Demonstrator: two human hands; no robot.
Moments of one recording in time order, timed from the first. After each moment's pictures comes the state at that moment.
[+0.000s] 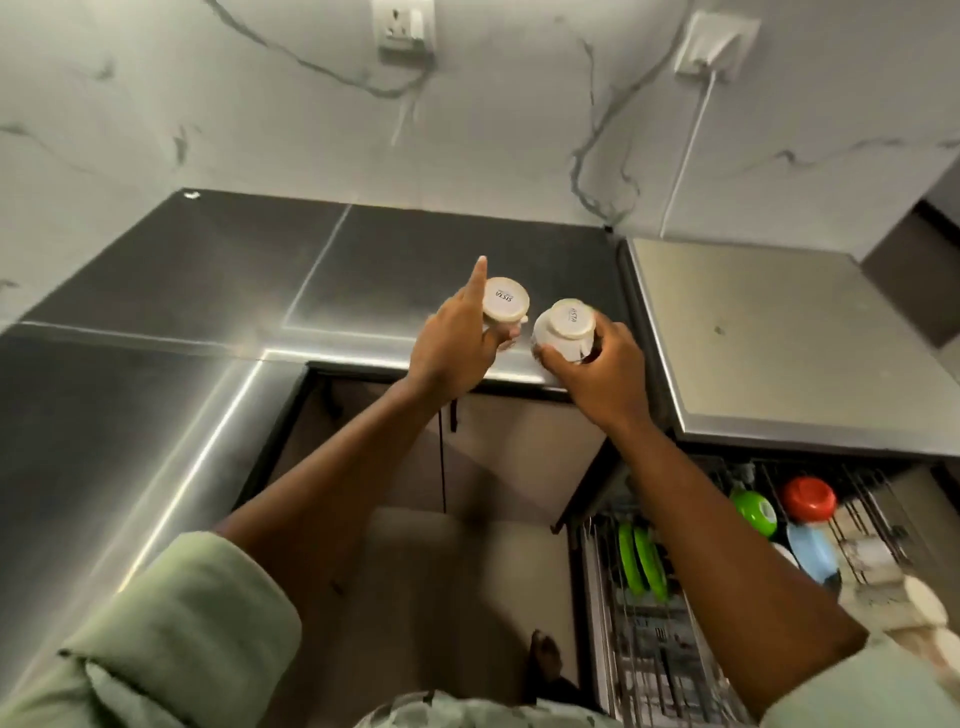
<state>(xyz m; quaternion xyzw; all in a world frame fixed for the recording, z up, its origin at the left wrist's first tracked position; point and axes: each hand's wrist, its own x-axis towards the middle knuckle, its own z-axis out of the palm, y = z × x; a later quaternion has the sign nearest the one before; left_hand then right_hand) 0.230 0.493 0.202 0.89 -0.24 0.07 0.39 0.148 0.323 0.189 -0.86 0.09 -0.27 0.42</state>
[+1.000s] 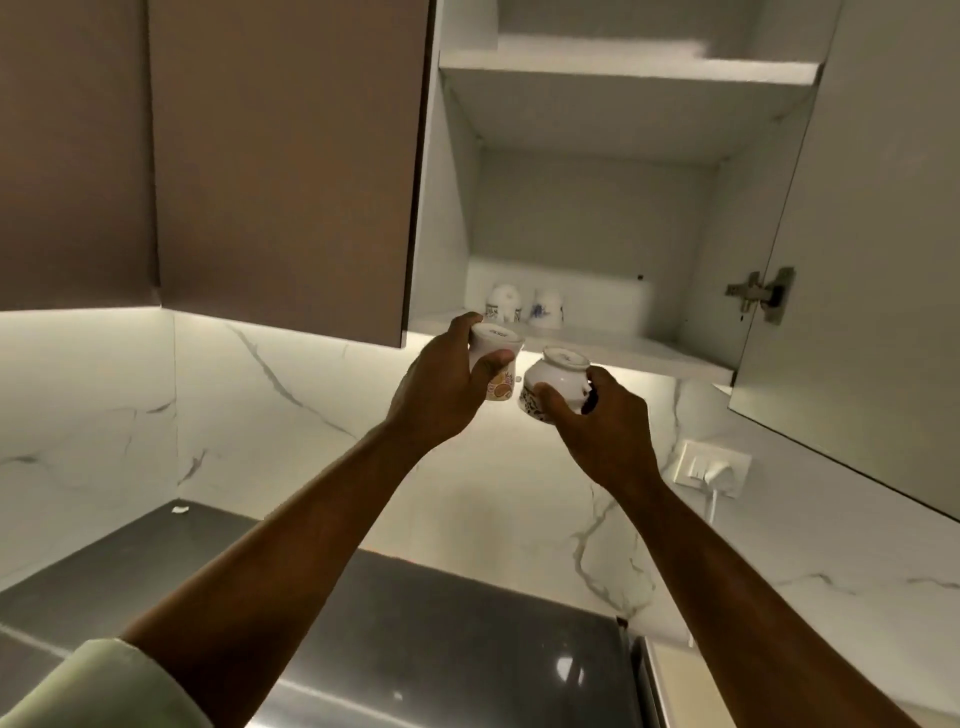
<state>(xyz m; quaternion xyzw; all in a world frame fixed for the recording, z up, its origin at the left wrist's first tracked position) 0.497 0.423 0.507 0.79 -0.27 0.37 0.41 0.455 0.236 0.490 -0.84 -0.08 -0.41 0.36</state>
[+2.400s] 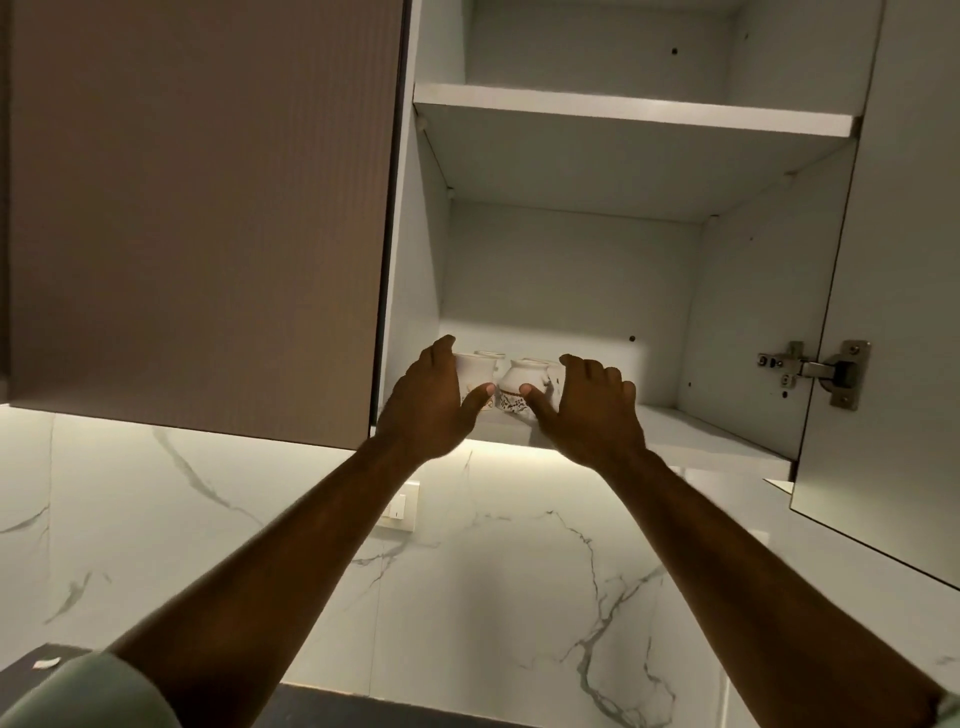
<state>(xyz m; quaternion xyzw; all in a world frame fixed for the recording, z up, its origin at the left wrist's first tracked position) 0.666 0.420 0.557 0.85 -0.25 0.33 0.32 0.618 0.226 0.566 -0.90 0.05 -0.43 0.02</state>
